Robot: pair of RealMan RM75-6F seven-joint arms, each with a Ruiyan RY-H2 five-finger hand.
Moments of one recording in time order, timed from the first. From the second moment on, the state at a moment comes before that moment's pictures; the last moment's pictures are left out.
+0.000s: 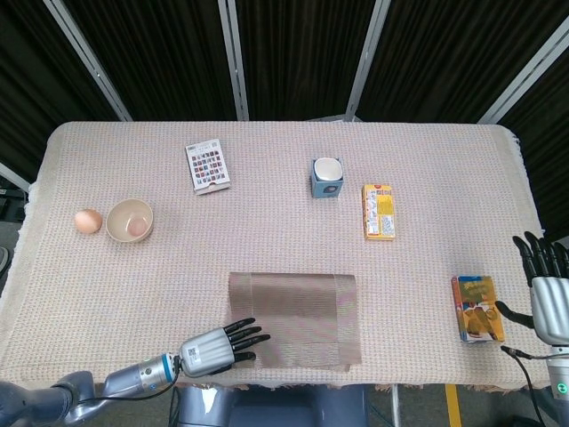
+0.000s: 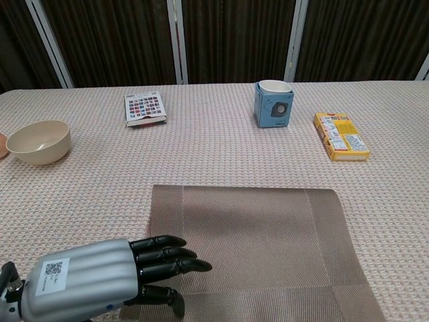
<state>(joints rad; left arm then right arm) -0.61 -1.78 0.30 -0.99 2.05 1.29 -0.12 0.11 -1.04 0.12 -1.66 -1.41 1.46 -0.09</state>
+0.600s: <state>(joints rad) -0.61 -1.81 0.31 -0.98 2.03 1.28 -0.14 0.11 -1.03 0.12 -1.66 -1.41 1.46 -0.08</state>
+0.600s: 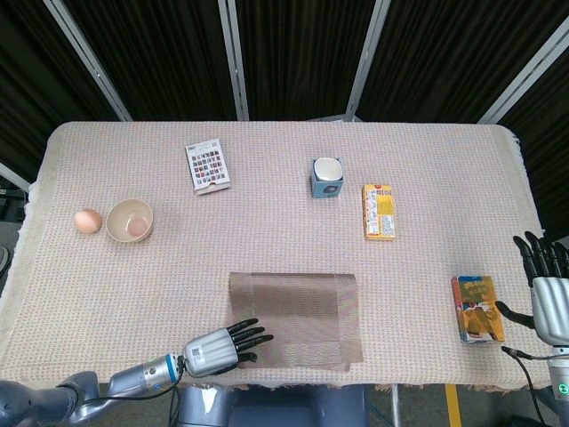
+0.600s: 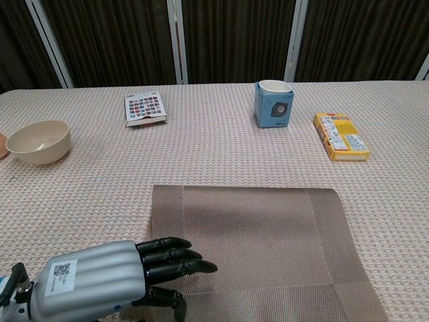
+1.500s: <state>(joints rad) -0.64 -1.81 0.15 -1.02 1.89 1.31 -0.21 0.10 -1.03 0.12 -1.67 -1.42 1.47 -0.08</state>
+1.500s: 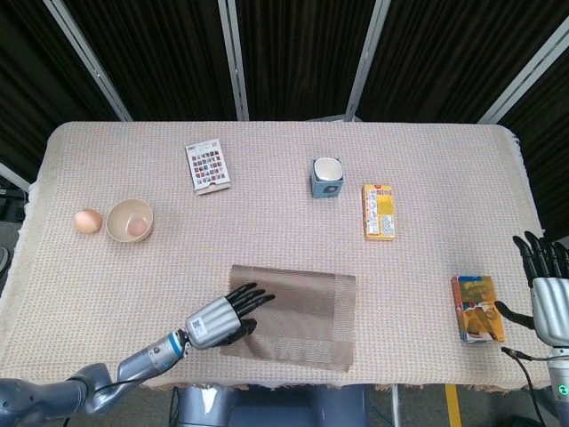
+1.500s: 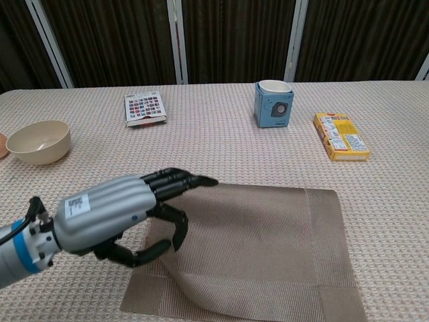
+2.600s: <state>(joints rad) -0.79 -1.74 -0.27 -0.76 1.31 0.92 -0.21 0.10 -1.04 0.12 -1.68 -1.42 1.47 -0.11</state>
